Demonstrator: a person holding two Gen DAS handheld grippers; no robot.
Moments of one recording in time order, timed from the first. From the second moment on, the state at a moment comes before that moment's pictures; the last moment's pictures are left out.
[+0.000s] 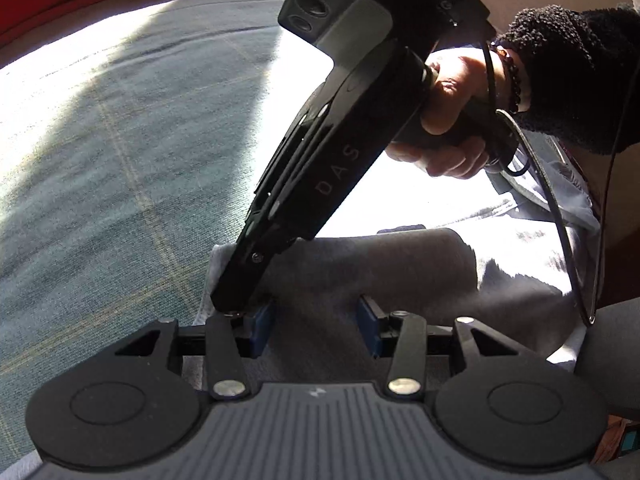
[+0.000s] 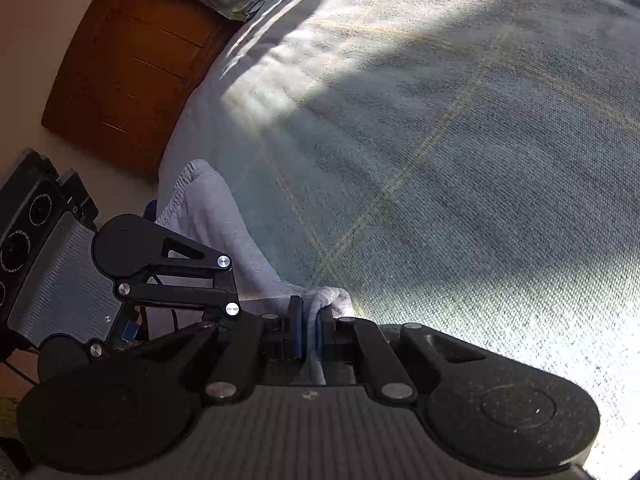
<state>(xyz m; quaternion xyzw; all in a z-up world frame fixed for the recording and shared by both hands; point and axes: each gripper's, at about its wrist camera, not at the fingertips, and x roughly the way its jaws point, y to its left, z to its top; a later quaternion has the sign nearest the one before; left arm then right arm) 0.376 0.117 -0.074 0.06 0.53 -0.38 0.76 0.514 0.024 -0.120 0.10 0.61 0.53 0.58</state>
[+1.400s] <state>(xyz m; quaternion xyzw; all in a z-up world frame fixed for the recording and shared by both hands) 0.227 0.117 -0.069 0.12 0.55 -0.27 0.78 0.330 -0.086 -0.061 -0.17 0.57 0.33 0.73</state>
